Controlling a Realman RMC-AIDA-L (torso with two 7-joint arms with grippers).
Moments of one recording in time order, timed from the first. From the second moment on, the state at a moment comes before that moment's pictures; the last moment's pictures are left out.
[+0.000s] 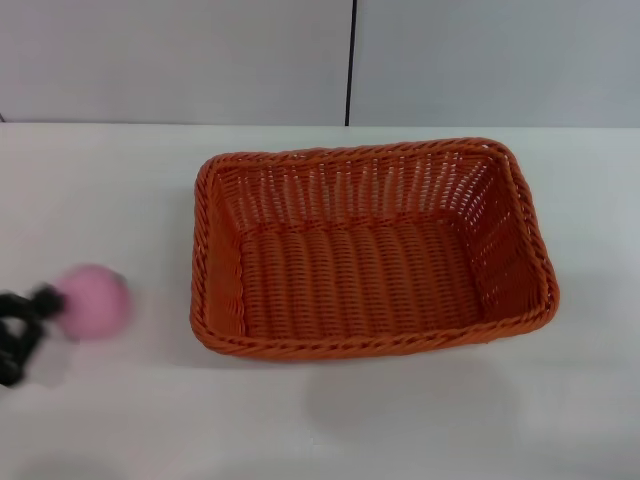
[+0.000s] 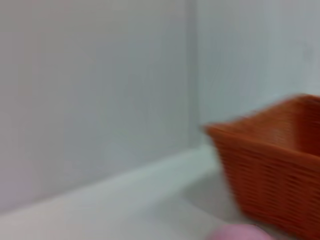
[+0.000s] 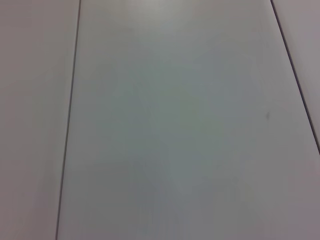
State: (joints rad) left arm -0.07 -2.06 -2.56 -0.60 1.75 -1.50 2.29; right arm 0.14 2.08 -1.13 -0.16 -0.46 -1.83 0.44
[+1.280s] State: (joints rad) left arm -0.45 -2.08 -2.53 -0.33 1.72 -1.92 2.17; right arm 0.16 2.08 -1.13 -0.15 -0.46 -1.83 0.44
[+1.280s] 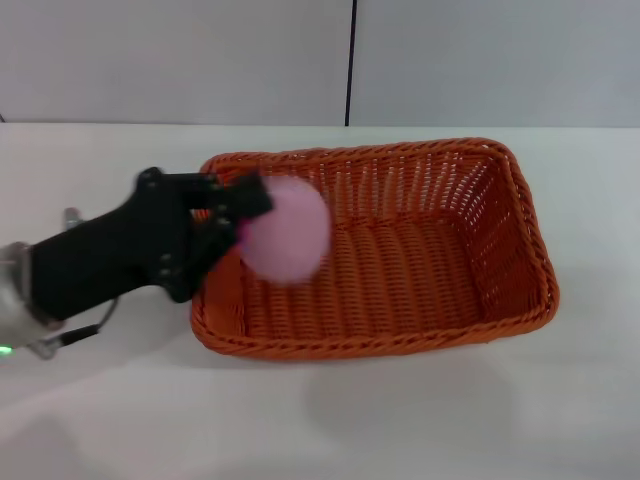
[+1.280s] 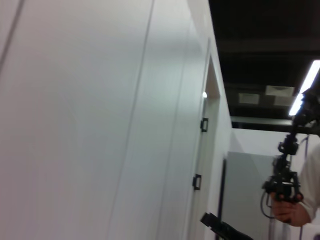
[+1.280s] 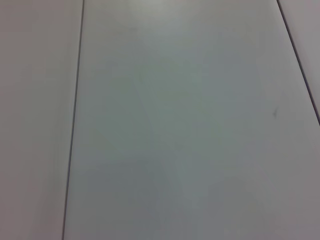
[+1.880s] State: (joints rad) left arm -0.53 -2.08 -2.49 -0.19 1.71 -1.74 2.26; right arm 0.16 2.08 -1.14 -0.15 -0.46 -1.83 0.44
